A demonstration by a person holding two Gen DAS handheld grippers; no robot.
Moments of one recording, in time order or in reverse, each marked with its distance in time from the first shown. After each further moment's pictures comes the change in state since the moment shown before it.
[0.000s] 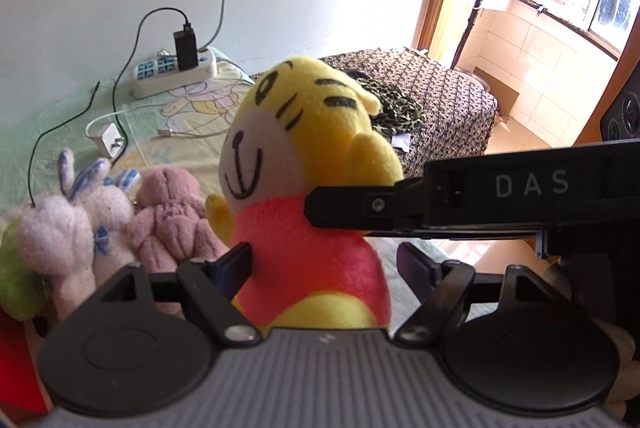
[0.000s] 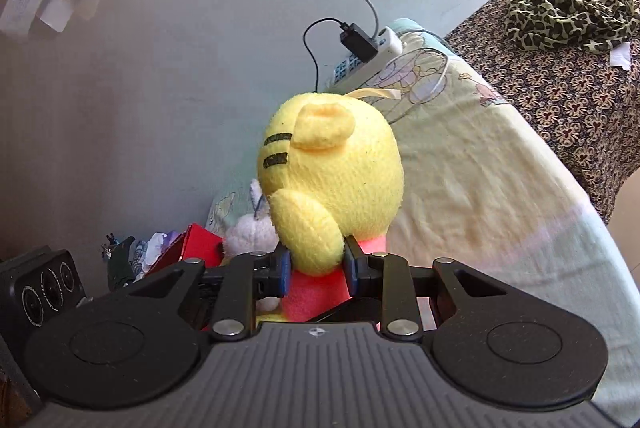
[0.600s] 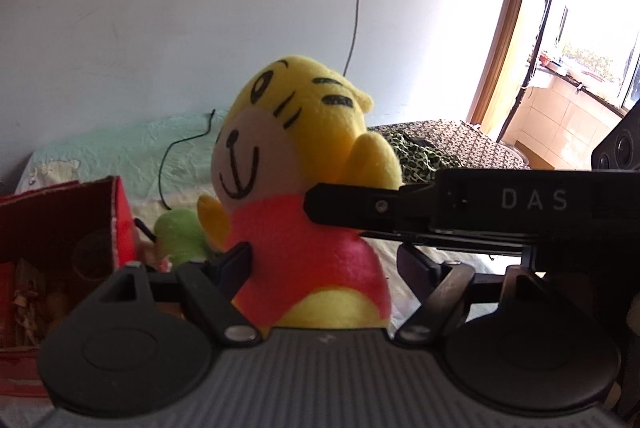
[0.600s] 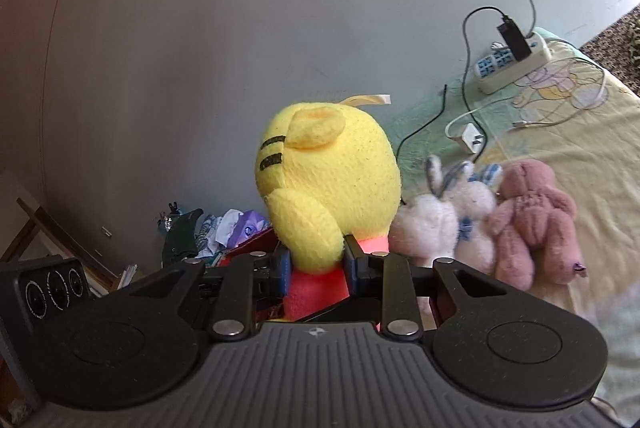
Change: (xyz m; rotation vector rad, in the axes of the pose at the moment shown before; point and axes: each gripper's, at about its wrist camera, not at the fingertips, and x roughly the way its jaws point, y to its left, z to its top) left arm -0.130 0.117 -0.037 -0.130 -0.182 0.101; right arm 0.061 0.146 -0.039 -0.169 -0.015 0.178
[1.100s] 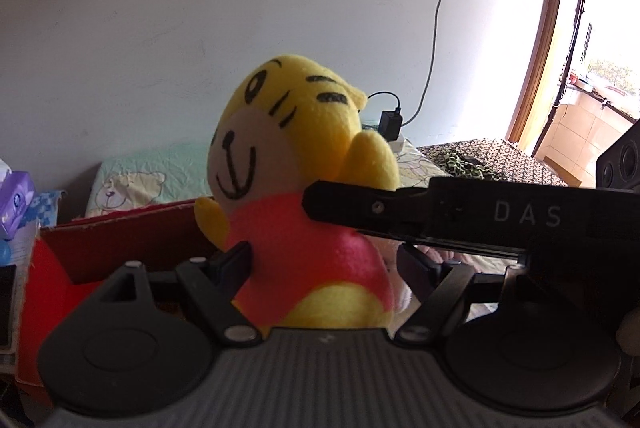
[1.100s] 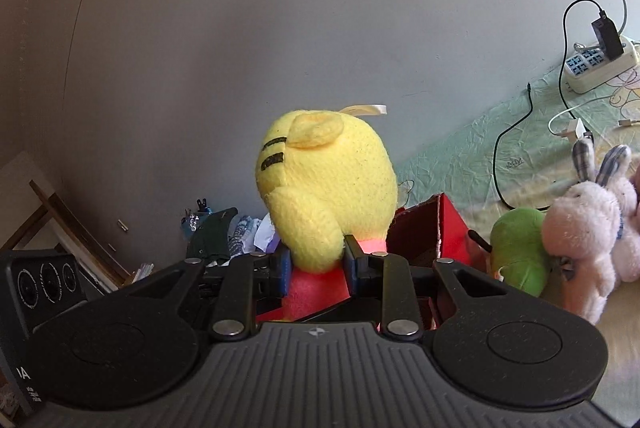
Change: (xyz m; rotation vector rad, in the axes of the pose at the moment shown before) left arm -0.053 0.131 -0.004 0.000 -0.040 0.069; right arm 0.100 0.082 -0.028 -0.063 -0.043 0.056
